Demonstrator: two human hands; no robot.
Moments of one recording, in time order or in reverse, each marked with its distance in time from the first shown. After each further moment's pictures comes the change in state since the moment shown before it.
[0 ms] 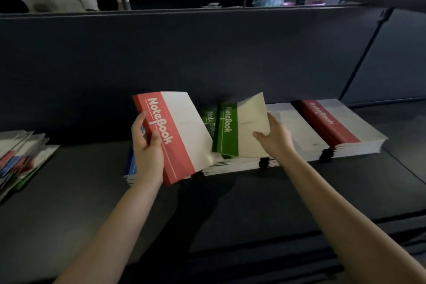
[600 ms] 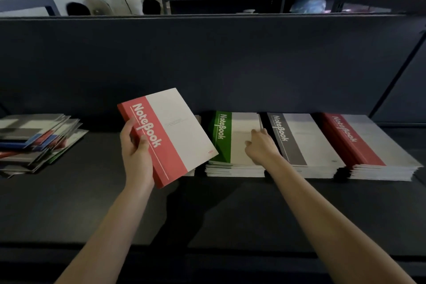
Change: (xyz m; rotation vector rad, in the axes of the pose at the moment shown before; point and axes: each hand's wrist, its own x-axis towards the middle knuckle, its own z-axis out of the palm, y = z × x) left_hand -0.021 0.006 -0.019 -0.044 0.239 -0.068; right_hand 0.025 -0.008 0.036 -0.444 -0.354 -0.078
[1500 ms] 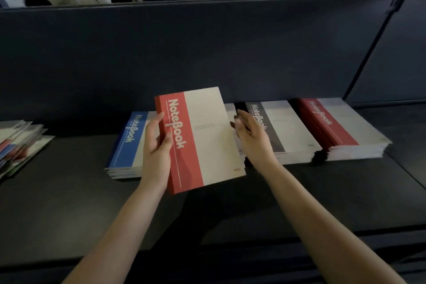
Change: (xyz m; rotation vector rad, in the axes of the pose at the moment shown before) left_hand -0.035 -0.014 0.060 0.114 -0.369 0.099; right_hand -0.048 0.018 -0.009 0.835 0.246 -0.136
